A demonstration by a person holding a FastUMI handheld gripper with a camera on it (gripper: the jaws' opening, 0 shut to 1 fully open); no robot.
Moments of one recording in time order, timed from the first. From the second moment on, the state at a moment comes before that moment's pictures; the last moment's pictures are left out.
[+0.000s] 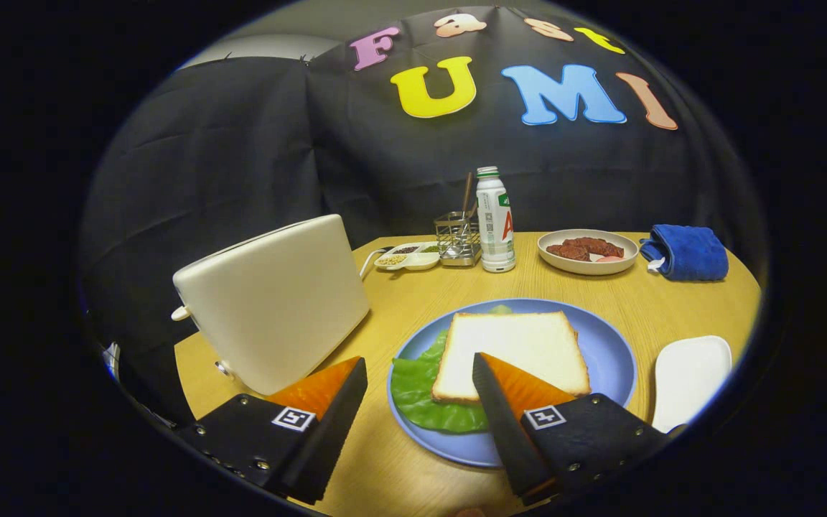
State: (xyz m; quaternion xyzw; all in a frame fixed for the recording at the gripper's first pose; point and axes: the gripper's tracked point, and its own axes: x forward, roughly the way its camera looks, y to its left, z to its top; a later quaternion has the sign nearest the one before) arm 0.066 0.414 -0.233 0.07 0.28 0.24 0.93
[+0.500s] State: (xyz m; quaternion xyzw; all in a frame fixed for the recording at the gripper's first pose) arm 0.064 0.410 -0.220 0.12 0.25 0.24 0.93
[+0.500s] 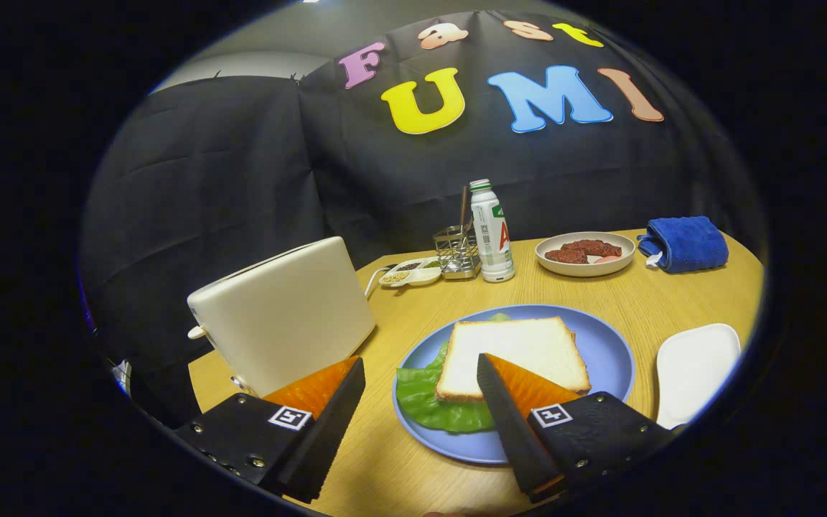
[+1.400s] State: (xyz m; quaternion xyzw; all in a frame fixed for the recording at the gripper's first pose) arm 0.124 0.237 -0.113 0.02 0.11 0.11 0.99
